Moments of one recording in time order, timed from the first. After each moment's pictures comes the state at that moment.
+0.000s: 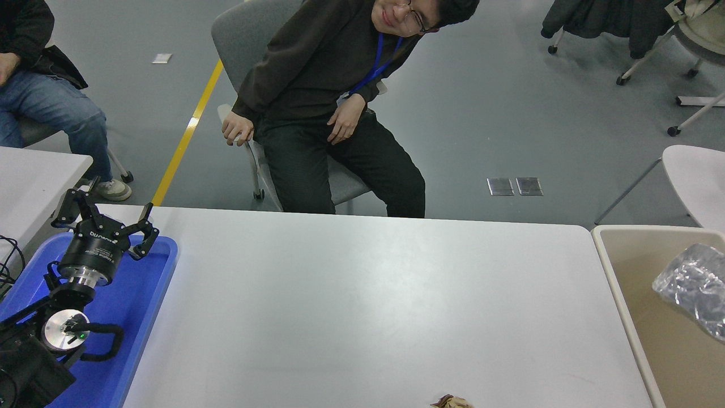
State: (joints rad) left arm -0.56 0.46 -0.60 -0.39 -0.23 -0.70 -0.59; right arm 0.49 -0.65 0.02 -0.01 -0.62 0.35 0.44
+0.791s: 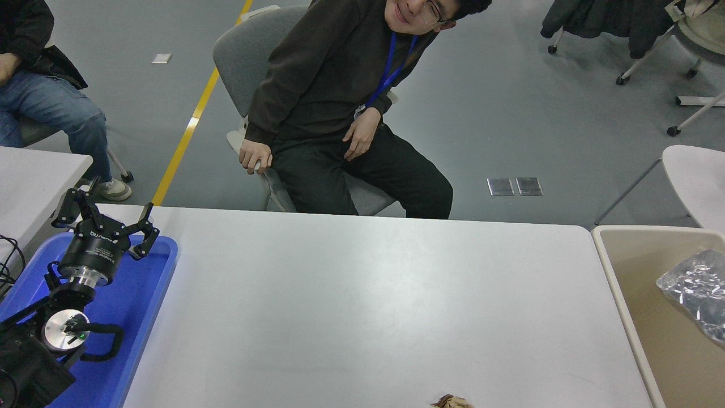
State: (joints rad) left arm -0.56 0.46 -0.60 -0.39 -0.23 -0.70 -0.59; right arm 0.47 -0.58 0.01 -0.07 -0.43 0.31 0.35
